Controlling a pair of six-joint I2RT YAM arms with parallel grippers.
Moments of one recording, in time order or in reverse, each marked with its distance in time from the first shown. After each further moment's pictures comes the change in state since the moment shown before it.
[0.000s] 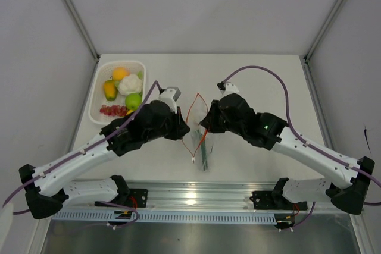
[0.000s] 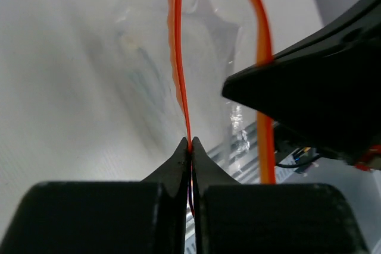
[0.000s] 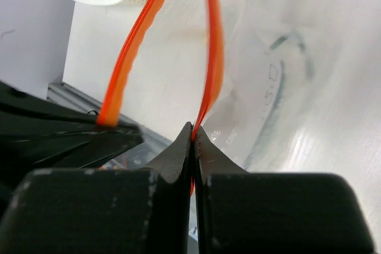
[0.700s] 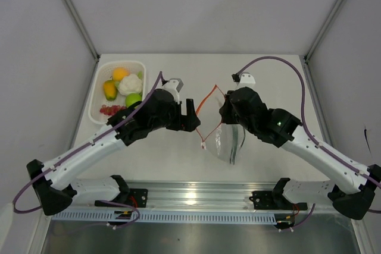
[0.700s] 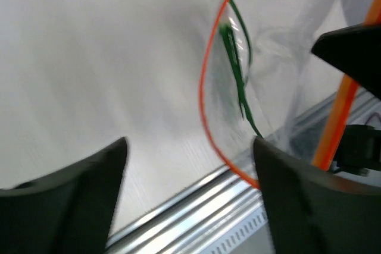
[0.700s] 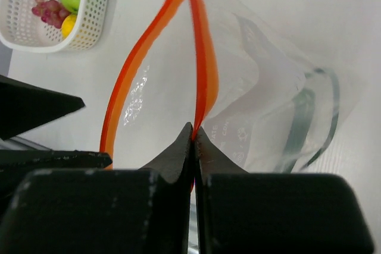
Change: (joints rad) left arm 0.079 0.097 0.095 0.004 0.062 0.076; right arm -0.047 -0.048 0.076 -0.130 0.217 -0.146
